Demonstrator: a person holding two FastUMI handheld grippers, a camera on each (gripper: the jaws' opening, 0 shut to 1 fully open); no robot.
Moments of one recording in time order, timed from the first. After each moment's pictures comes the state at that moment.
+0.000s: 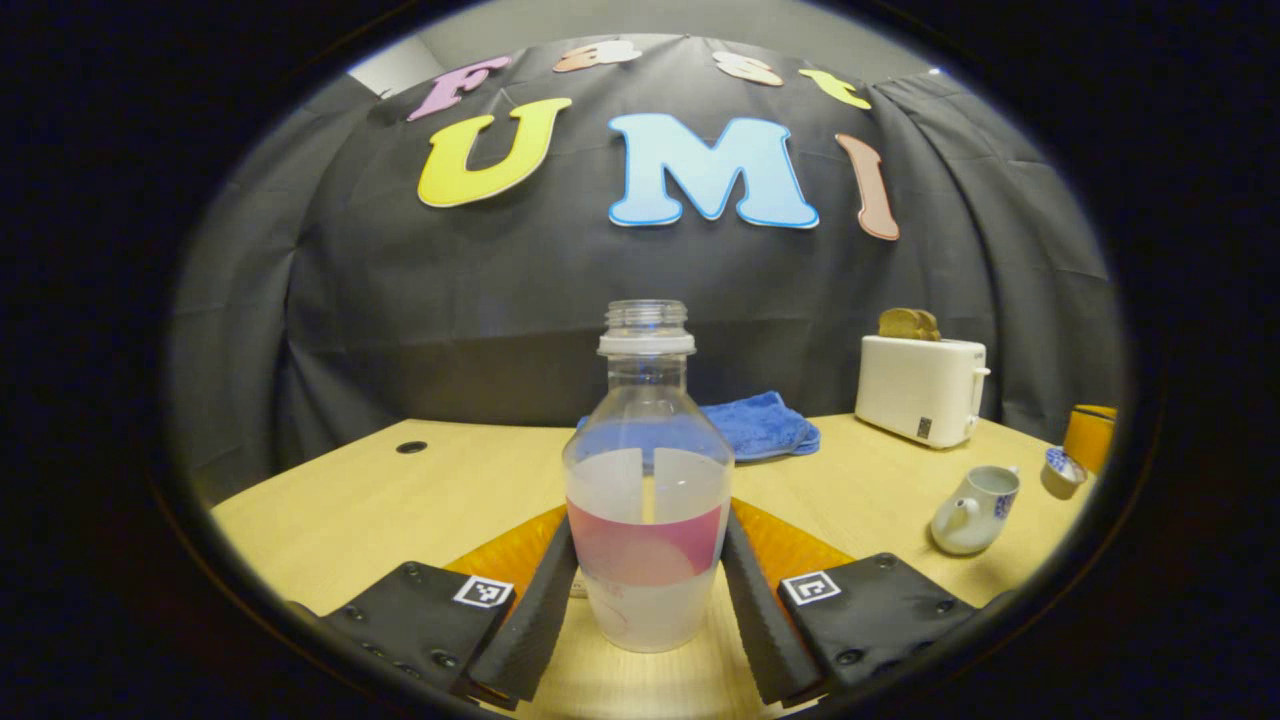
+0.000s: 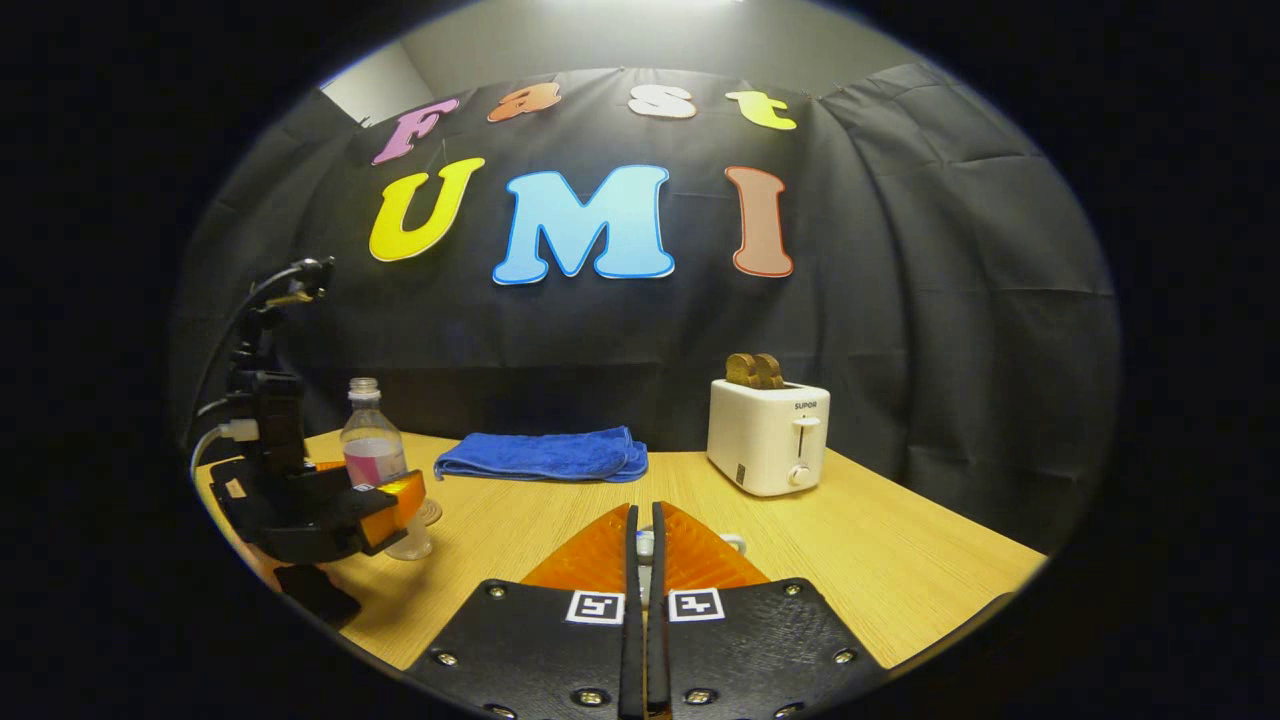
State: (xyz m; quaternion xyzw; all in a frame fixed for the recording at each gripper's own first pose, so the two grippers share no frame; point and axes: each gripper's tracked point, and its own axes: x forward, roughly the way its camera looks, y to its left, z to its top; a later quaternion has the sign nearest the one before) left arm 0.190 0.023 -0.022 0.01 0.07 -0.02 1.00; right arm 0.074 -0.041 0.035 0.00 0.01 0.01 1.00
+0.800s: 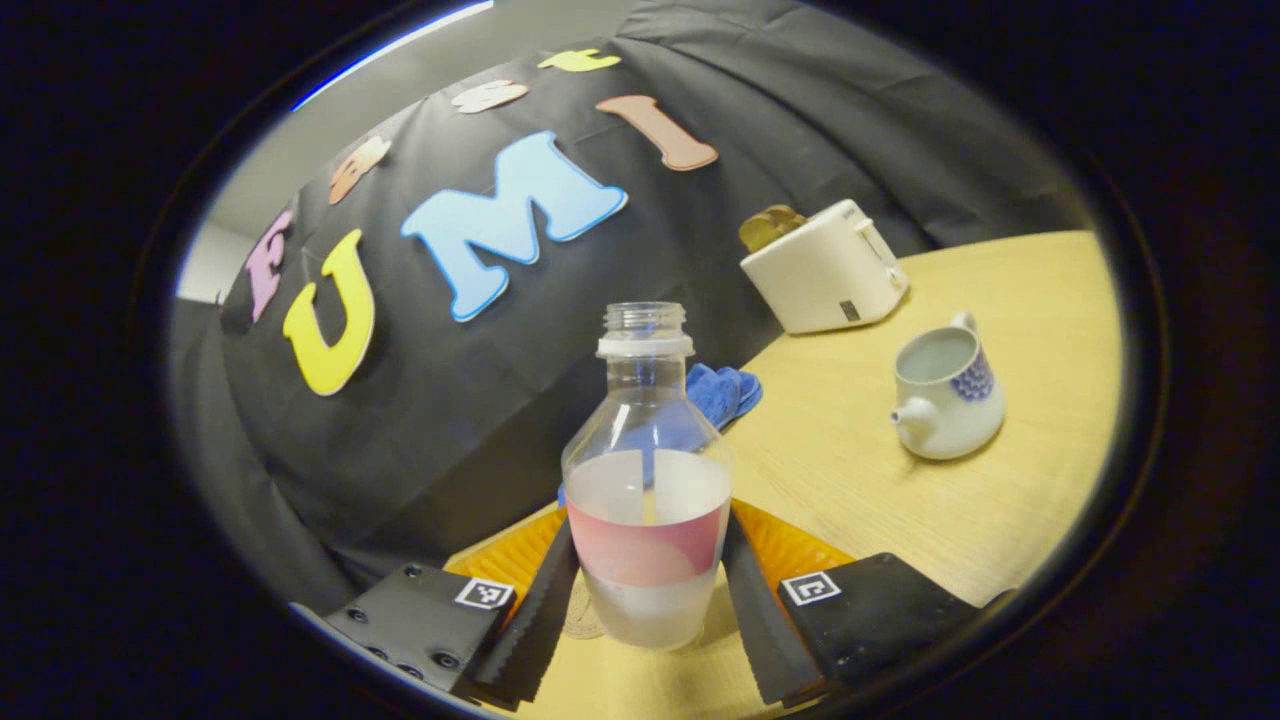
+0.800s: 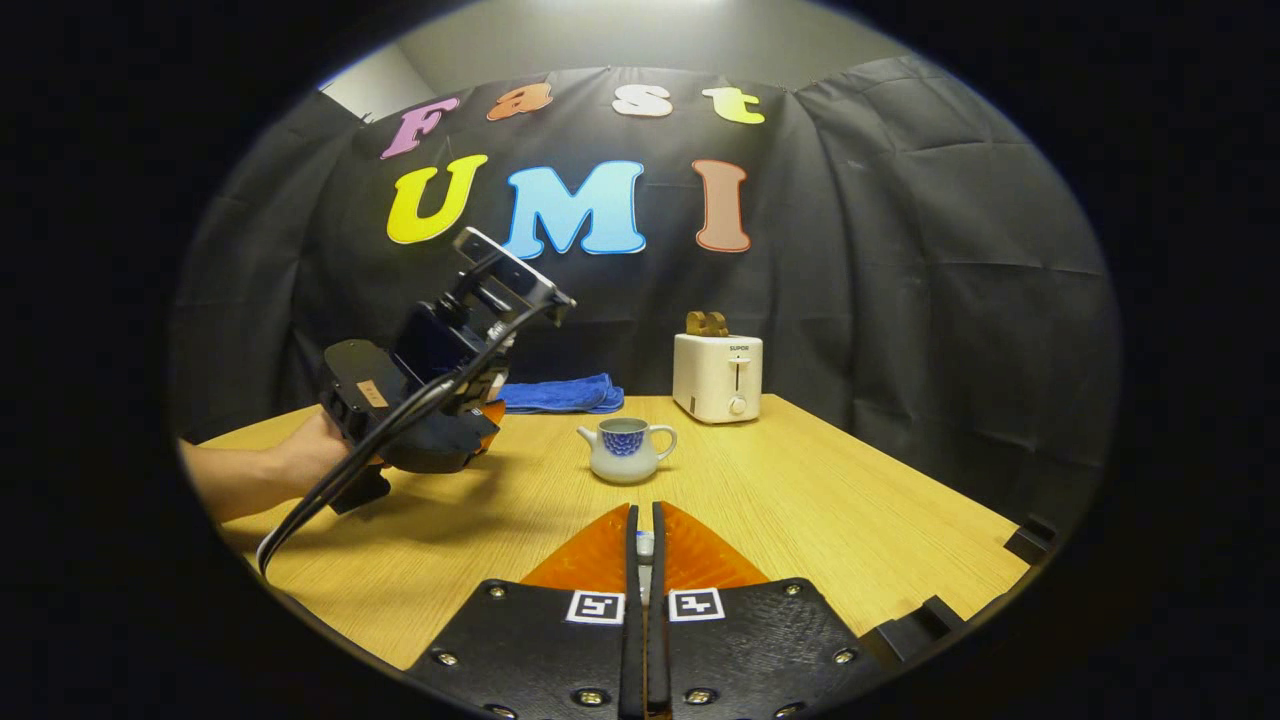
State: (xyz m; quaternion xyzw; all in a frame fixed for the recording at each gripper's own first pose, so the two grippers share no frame) left arm 0.190 -0.073 -0.008 0.34 0.05 -0.07 0.93; right arm -0.066 -0.080 -0.016 -0.01 0.05 -0.01 1.00
